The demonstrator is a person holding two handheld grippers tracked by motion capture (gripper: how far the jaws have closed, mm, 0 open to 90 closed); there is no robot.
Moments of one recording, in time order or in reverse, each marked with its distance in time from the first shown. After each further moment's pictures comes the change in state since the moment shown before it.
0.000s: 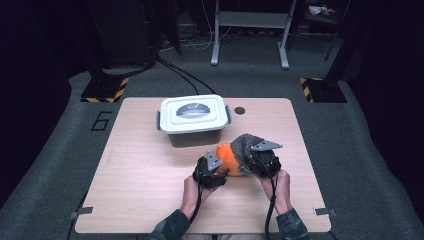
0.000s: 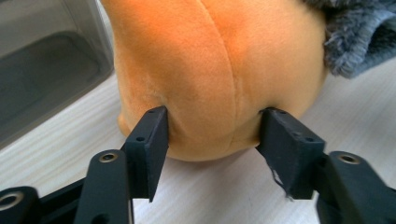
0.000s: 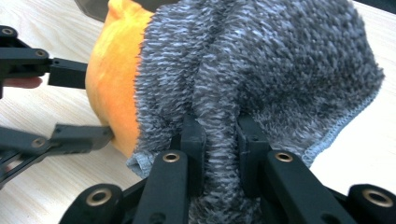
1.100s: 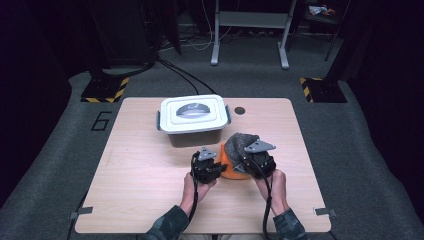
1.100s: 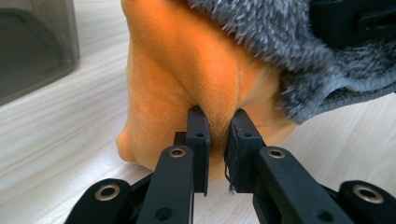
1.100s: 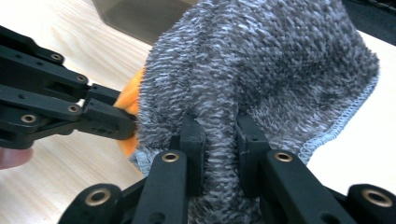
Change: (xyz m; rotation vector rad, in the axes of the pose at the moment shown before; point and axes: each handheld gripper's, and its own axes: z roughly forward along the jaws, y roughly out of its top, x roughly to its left) left arm 0.019 0.008 -0.005 -0.012 -0.198 -0.173; right arm 0.019 0.010 -0.006 -0.034 -0.002 -0.067
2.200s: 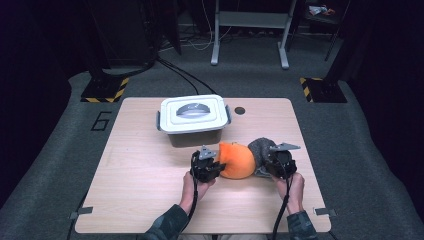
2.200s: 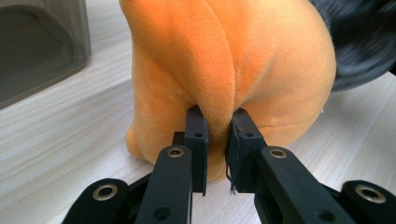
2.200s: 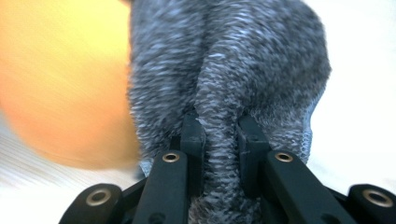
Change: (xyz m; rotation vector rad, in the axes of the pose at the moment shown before) left arm 0.005 -0.001 0.003 0.014 0.023 0.005; right arm -0.066 -0.045 0.008 0.082 -0.058 0.208
